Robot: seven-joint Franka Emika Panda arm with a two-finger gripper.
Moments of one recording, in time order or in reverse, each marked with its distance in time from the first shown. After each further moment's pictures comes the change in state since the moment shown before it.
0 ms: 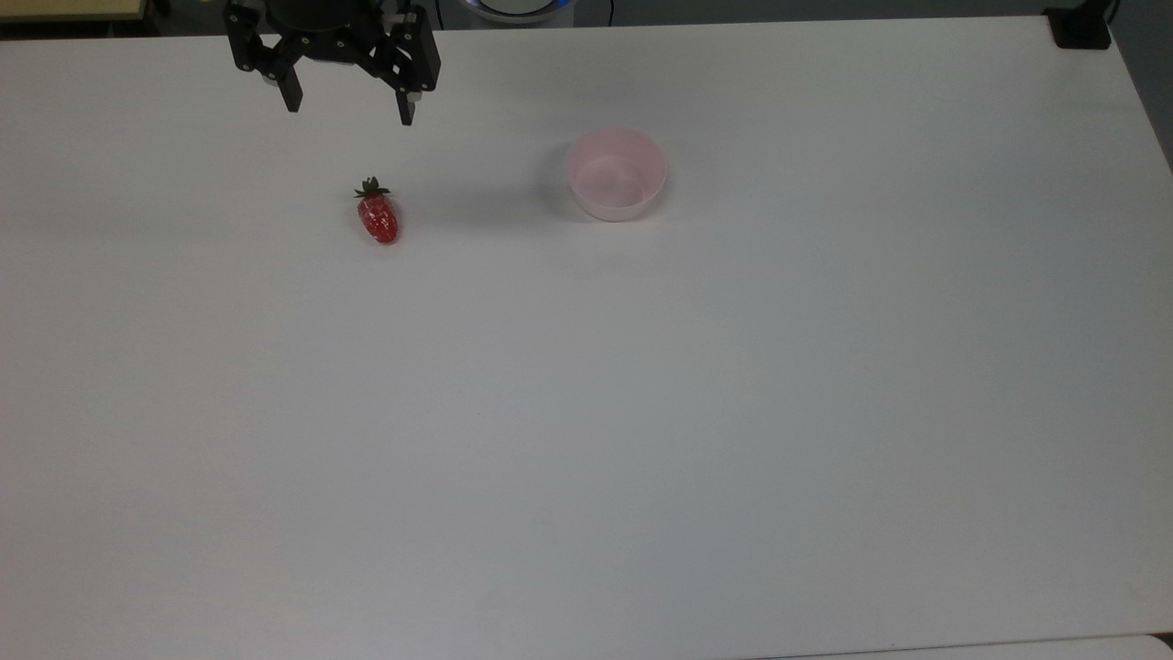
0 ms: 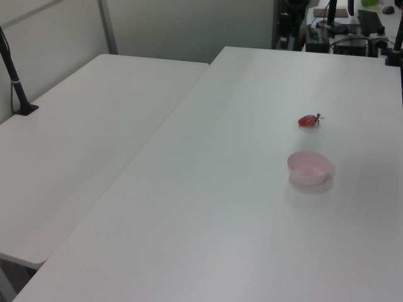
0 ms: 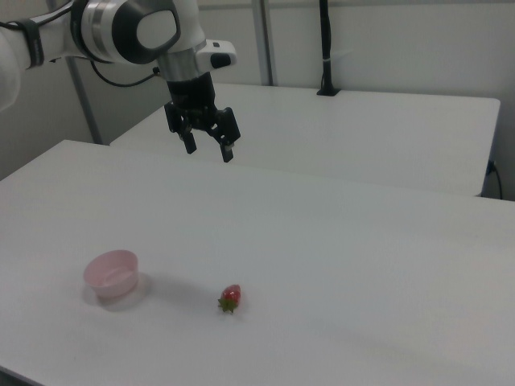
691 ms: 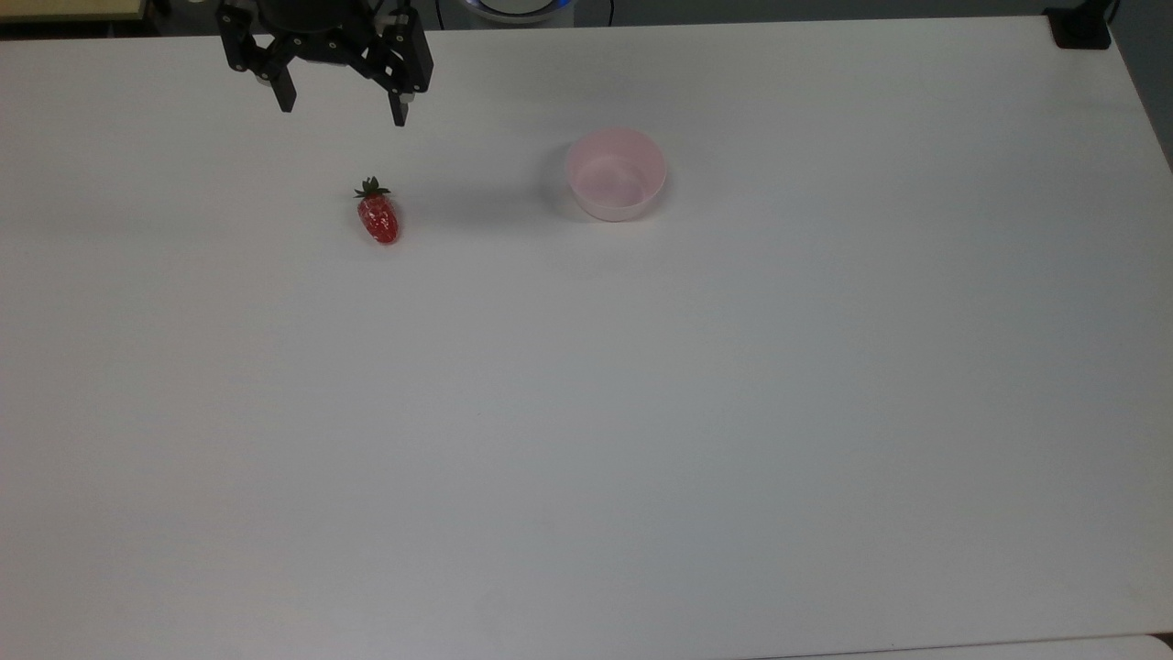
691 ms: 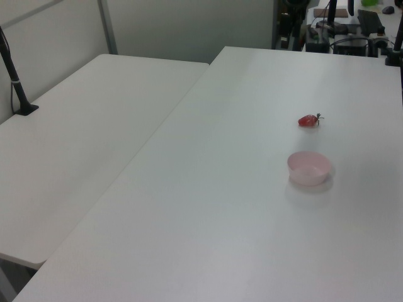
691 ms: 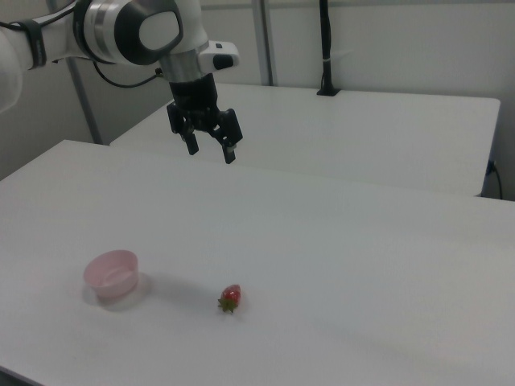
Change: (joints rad) arm -0.008 0.003 0.000 0.000 0.000 0.000 0.000
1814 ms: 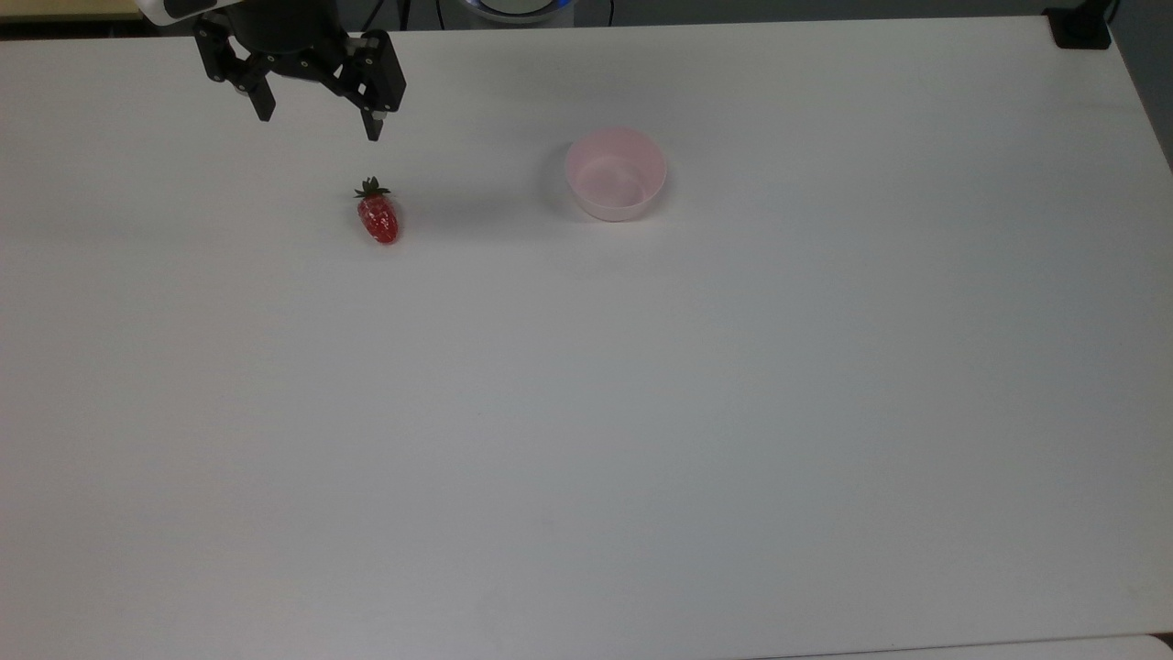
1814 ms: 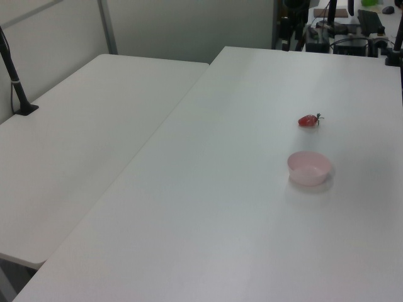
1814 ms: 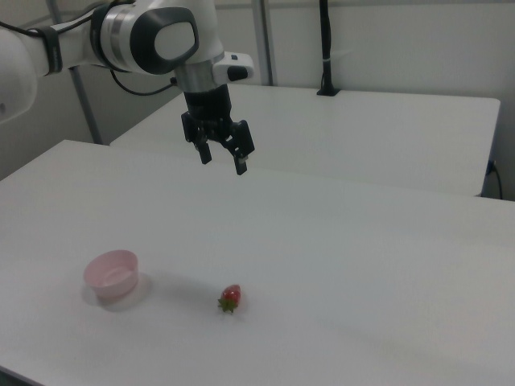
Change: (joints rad) arm -0.020 0.028 -0.021 0.000 0.000 0.003 0.026
